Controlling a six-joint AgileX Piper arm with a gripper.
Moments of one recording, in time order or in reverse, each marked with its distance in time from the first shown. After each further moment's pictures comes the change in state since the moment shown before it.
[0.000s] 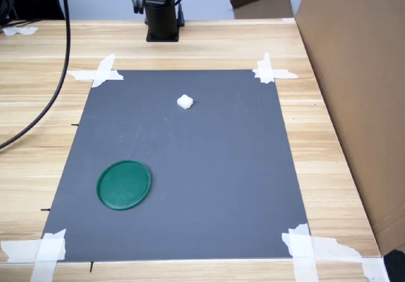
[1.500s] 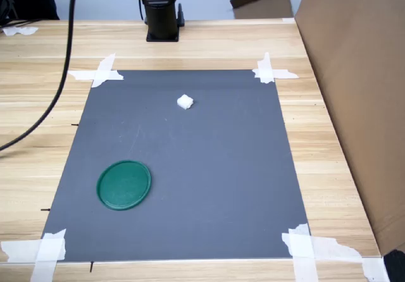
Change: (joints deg) arm 17.6 32.2 -38.1 -12.4 38.0 -7.5
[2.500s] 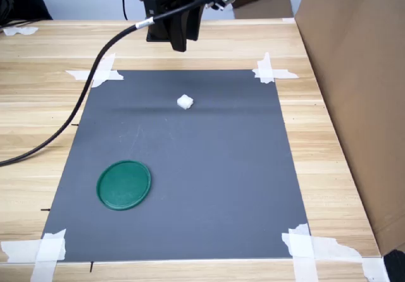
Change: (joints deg) arm 11.6 15.3 1.0 -10.7 -4.5 2.1
